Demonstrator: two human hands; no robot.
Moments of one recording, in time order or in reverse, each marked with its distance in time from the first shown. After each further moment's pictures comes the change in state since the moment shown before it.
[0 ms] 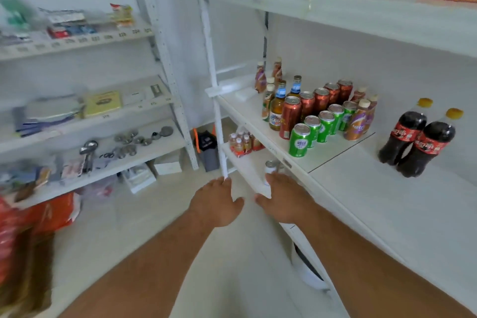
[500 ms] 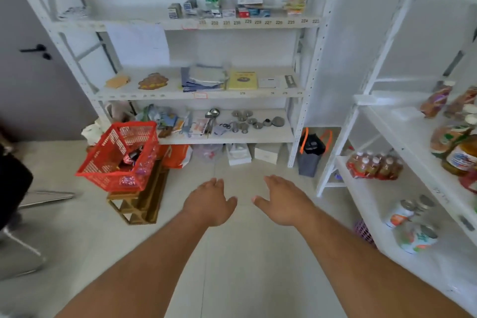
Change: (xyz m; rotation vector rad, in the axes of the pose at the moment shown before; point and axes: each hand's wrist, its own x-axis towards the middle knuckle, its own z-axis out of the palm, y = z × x) left_hand -0.143 -0.328 -0.009 -0.167 0.127 -0.557; right_hand 0.052 -0.322 0.135 -0.104 -0.250 -0.473
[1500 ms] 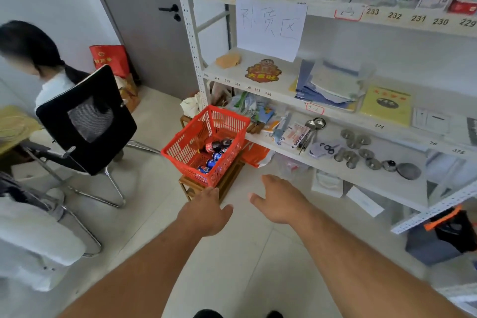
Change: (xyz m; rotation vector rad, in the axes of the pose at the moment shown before) left_hand 0.192 -0.249 -0.066 -0.277 -0.043 -0.590; right_hand 0.373 -0.223 0.032 -0.155 -0.294 -0.409
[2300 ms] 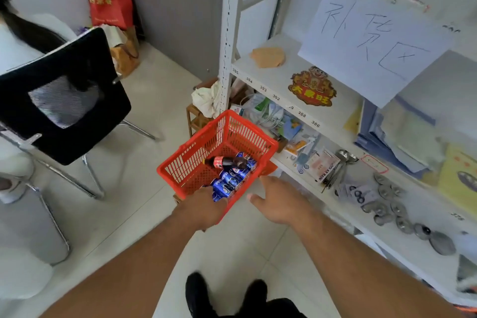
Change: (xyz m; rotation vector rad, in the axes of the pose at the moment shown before) left_hand 0.296 -0.095 -0.097 -0.374 -0.157 -0.134; right_hand 0.330 -0.090 -0.048 -0.136 -0.185 -0.028
